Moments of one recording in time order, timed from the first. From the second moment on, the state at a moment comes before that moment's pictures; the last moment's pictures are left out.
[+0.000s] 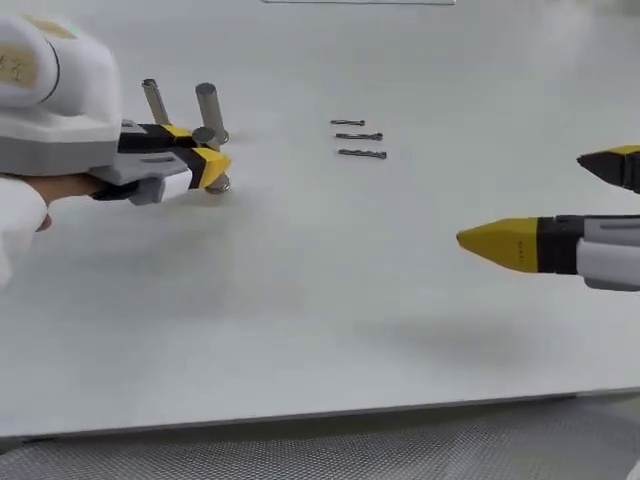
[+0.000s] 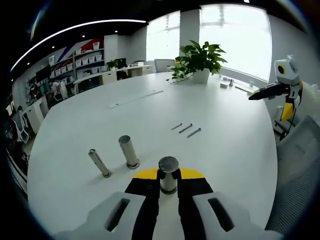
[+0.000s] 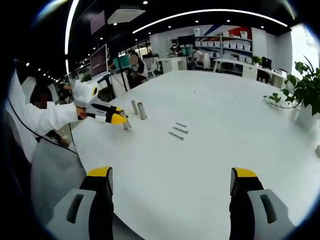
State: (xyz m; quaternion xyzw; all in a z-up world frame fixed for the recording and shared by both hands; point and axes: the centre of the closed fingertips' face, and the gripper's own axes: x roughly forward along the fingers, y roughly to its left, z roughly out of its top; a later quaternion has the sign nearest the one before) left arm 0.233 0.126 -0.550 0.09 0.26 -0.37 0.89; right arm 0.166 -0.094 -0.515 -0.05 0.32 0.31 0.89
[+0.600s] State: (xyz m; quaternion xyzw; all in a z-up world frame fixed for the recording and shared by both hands) left arm 0.210 0.085 -0.551 0.09 0.27 -0.41 0.87; right arm 0.159 -0.086 -0.513 -0.03 0.31 0.32 0.89
